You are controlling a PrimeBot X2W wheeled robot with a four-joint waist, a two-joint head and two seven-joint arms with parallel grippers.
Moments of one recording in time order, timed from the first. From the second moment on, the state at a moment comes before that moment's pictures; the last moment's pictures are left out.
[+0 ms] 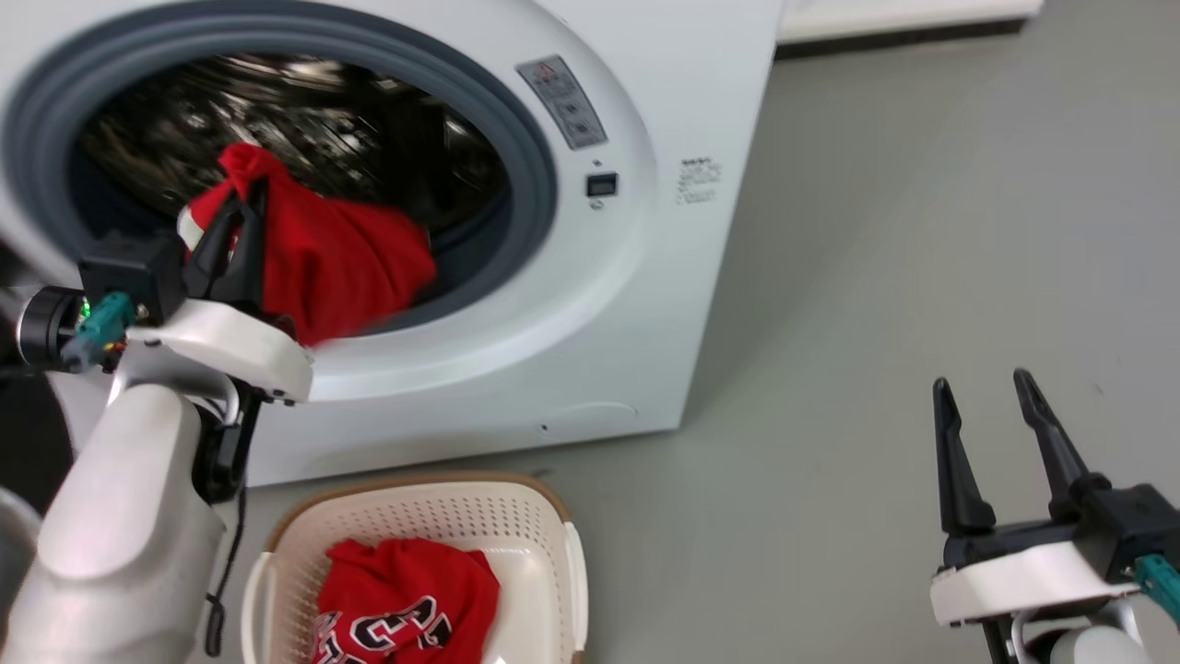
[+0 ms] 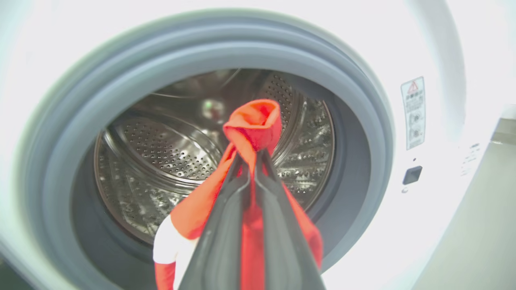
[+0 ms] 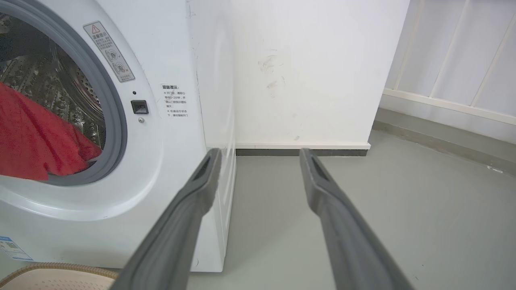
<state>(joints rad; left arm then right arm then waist) -0.63 0.43 -0.28 0.52 -0.42 -0.05 -0.26 -0.05 -0.05 -0.04 0.04 0.04 0.13 -0.26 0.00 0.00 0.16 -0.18</state>
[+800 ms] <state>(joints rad) -0.22 0.37 -0.35 0.09 -0.41 -0.07 -0.15 -0.01 -0.05 -0.04 0.04 0.02 0.13 -0.26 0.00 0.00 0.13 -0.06</state>
